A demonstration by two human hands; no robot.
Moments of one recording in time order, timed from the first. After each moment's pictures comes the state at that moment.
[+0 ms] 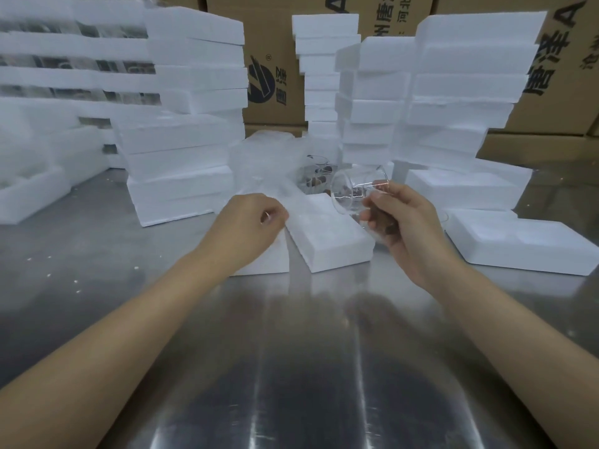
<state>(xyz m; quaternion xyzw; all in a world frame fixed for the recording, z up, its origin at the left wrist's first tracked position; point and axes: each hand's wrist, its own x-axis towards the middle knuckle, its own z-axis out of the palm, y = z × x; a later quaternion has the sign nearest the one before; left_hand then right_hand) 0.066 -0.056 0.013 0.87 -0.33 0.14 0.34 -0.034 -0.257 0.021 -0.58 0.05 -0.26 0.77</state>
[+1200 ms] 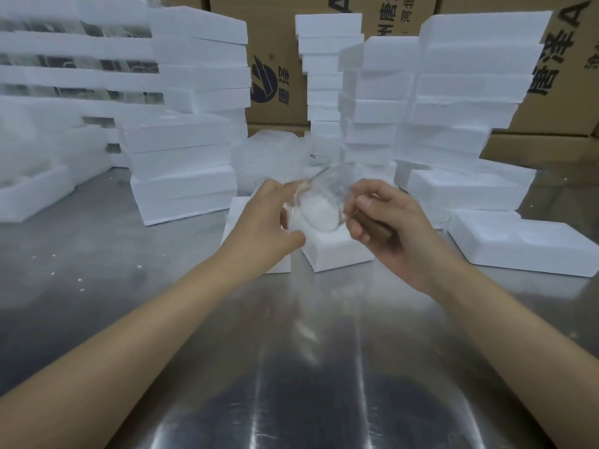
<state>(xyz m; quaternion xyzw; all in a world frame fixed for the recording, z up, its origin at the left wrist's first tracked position) 0.048 -0.069 0.013 0.81 -0.37 0.12 0.43 -0.043 -0.243 0.026 -0.60 -0.11 -0.13 0.79</state>
